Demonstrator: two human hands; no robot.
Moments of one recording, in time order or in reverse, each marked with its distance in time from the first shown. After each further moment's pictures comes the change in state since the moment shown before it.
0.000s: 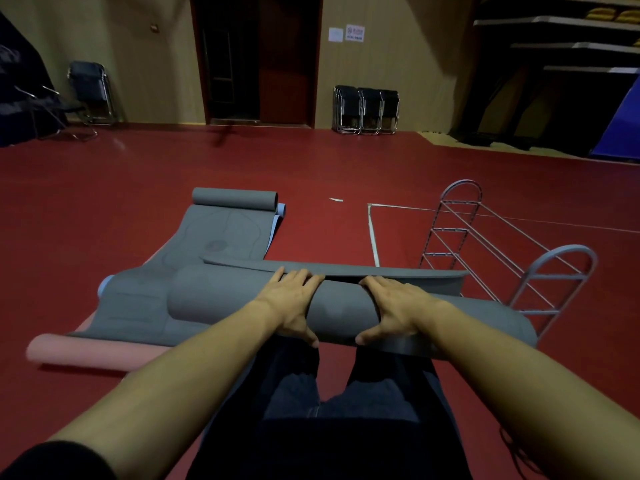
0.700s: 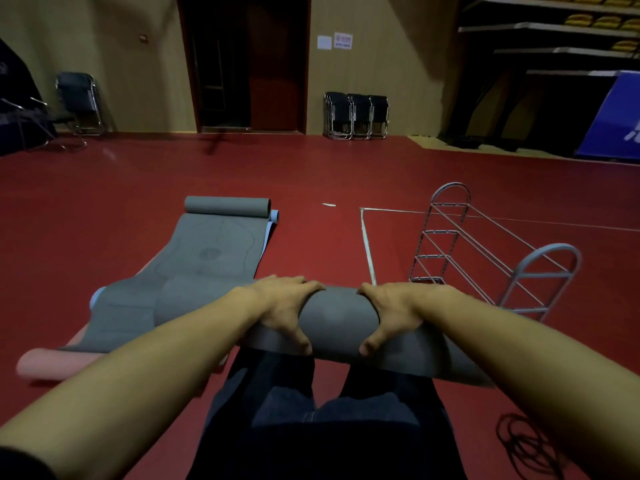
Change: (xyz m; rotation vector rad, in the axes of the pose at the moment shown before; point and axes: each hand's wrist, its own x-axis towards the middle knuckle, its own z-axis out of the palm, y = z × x) left_hand -0.012 0.001 -0.048 -0.084 -0.181 0.085; right_hand -0.018 -0.006 -0.035 0.102 -0.213 0.011
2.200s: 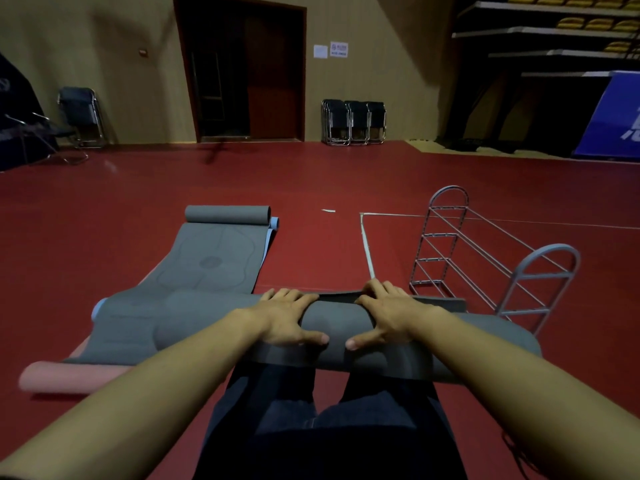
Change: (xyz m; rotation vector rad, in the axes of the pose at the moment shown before) left_hand -0.004 0.009 0.020 -0.108 0.000 -0.107; right_hand 0.016 0.013 0.030 -0.085 0.188 -0.009
